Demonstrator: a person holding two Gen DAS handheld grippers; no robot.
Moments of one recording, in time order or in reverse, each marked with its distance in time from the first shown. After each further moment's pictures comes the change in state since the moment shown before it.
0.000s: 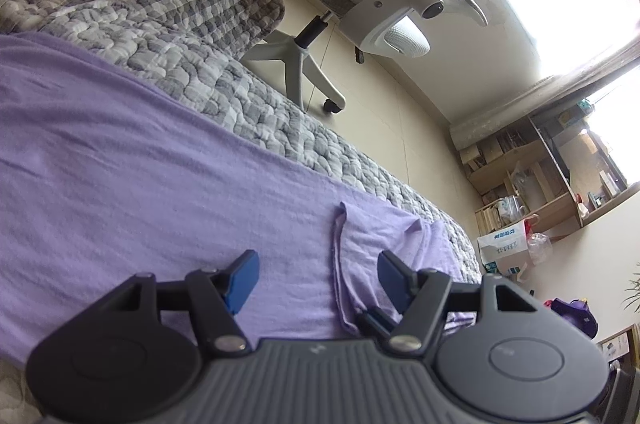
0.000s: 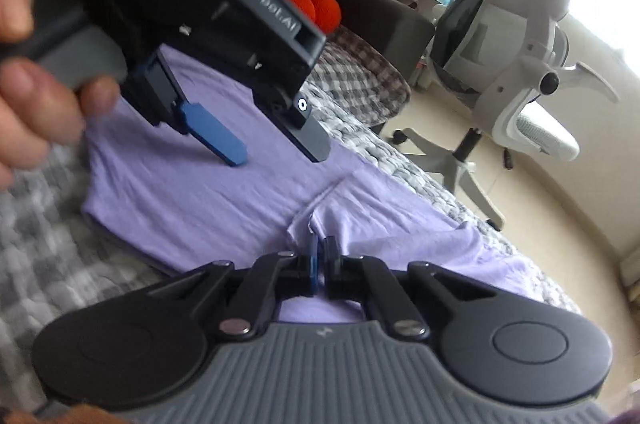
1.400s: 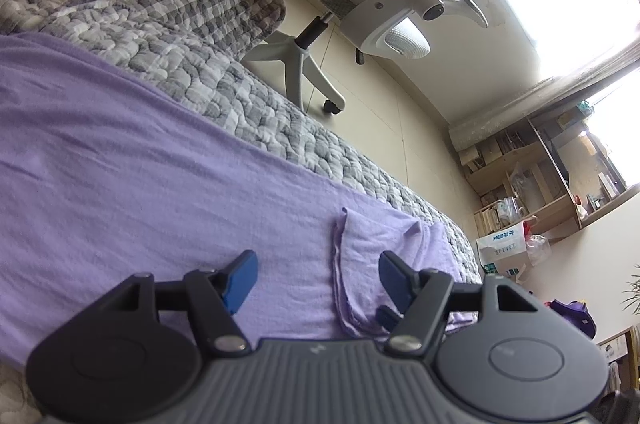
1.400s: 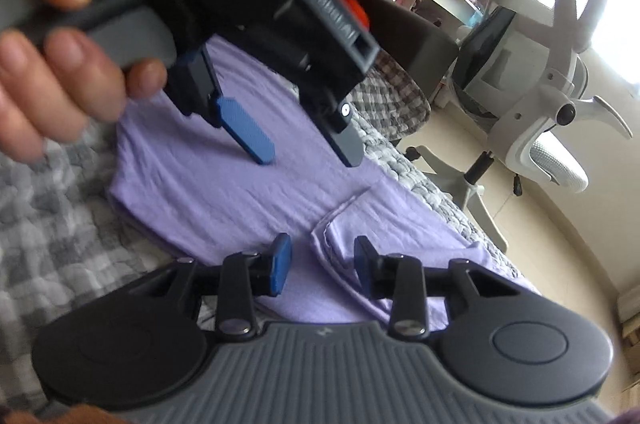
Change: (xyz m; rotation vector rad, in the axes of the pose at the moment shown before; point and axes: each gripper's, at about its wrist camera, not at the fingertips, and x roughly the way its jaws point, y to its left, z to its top) left arm -0.001 0.000 0.002 -0.006 -0.006 0.001; right arm -0.010 0.014 -0.006 -0.081 -0.032 0.038
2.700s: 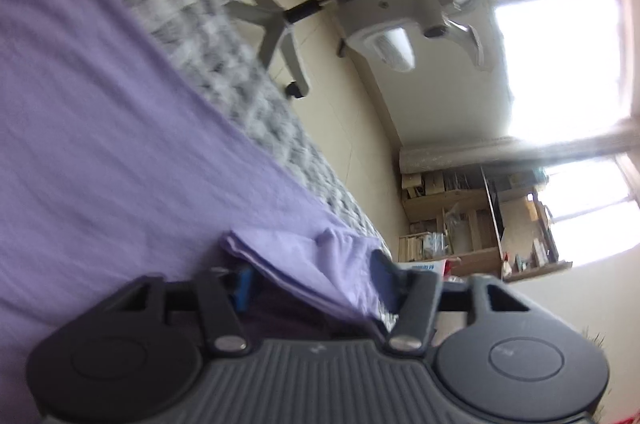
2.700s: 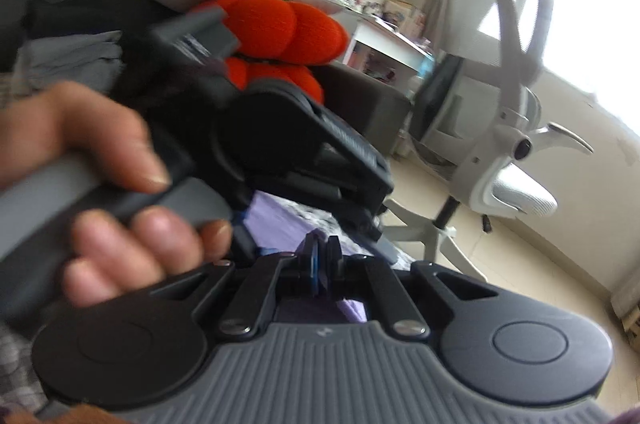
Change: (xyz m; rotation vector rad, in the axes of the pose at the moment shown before) left arm 0.042 0.004 -0.004 -0.328 0.055 -0.215; right arm -0.030 -0.011 0.019 0.109 -0.199 -0.090
